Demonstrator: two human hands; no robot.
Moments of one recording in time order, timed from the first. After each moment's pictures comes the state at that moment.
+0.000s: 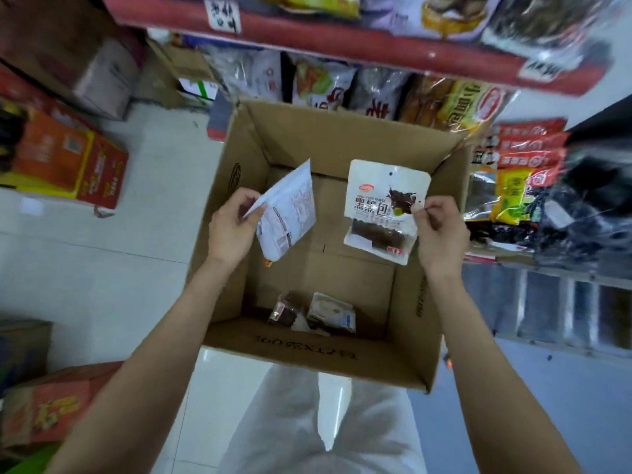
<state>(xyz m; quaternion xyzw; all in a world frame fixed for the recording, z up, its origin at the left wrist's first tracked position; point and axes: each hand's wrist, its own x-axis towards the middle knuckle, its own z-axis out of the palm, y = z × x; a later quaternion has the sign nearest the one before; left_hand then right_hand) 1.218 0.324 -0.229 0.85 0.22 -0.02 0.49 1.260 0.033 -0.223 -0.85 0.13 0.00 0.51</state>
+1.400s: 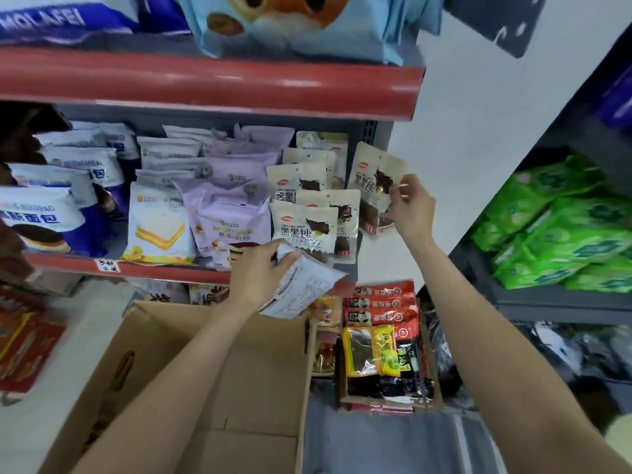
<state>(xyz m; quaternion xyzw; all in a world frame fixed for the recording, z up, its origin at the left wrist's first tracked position) 1.445 0.059 -0.050 0.95 0.01 0.07 0.31 1.557 -0.180 -0.030 -0.85 0.06 -0.13 0.51</state>
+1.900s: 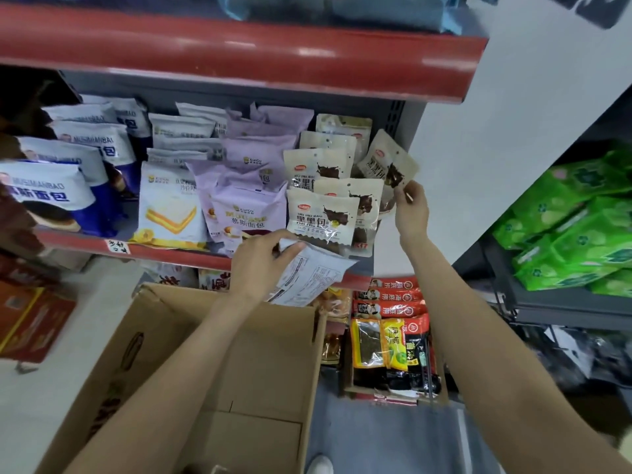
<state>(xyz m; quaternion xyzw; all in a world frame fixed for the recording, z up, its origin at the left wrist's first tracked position) 1.442 0.075 -0.057 0.94 0.03 0.12 0.33 1.581 -0.155 -0.084 -0.76 0.13 -0.06 0.63</state>
